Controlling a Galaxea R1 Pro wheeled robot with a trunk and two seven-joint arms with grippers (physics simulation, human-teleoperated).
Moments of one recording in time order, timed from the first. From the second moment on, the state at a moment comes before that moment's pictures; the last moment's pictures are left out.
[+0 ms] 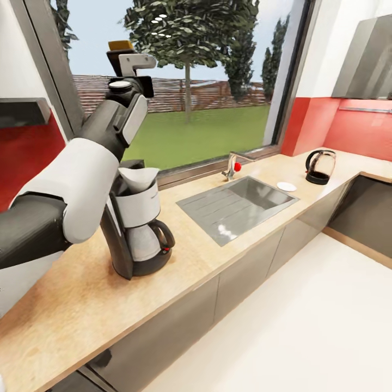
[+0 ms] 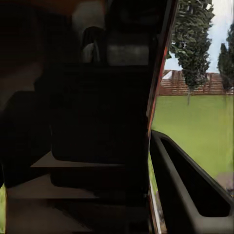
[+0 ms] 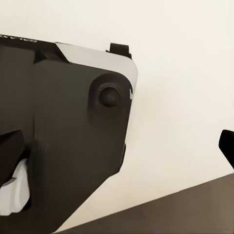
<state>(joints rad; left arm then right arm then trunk) -1.76 -0.16 -0.10 -0.55 0.06 0.30 0.35 -0.36 0.00 0.17 -0.02 -0.03 0.23 0.00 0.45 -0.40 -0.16</state>
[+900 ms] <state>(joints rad) -1.55 -0.16 -0.11 -0.71 0.08 0.42 0.20 -0.35 0.02 0.17 -0.07 -0.03 0.12 0.00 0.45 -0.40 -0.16</state>
